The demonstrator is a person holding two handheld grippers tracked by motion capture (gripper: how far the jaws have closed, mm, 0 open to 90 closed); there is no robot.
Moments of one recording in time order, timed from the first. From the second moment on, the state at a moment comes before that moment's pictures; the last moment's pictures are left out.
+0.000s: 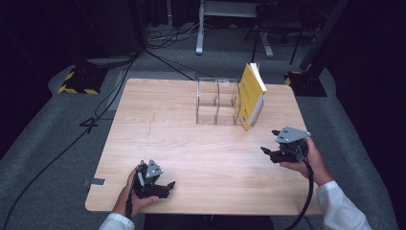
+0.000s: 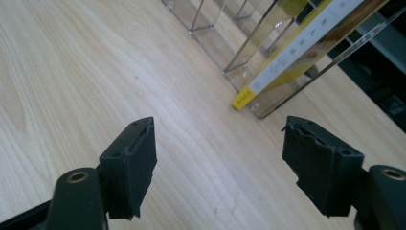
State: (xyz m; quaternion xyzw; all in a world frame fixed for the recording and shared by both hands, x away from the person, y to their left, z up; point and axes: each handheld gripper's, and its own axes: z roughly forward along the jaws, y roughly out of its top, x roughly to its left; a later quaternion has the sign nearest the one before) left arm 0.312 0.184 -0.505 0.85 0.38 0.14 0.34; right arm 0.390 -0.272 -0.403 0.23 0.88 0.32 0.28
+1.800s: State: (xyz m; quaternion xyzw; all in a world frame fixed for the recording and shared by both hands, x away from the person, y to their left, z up) left arm 0.311 0.184 -0.505 0.84 0.38 0.15 0.34; right arm 0.325 -0.400 -0.504 0.41 0.82 0.36 0.18
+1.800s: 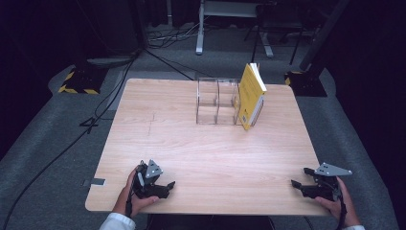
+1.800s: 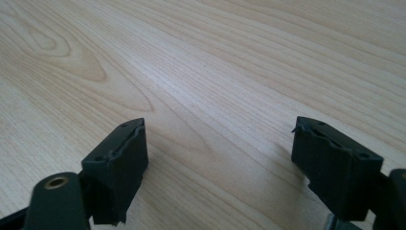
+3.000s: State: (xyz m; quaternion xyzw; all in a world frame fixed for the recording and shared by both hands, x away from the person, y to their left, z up) left arm 0.312 0.184 -0.505 0.85 0.38 0.14 0.34; right arm 0.325 -0.398 -0.505 0.41 0.82 0.36 0.19
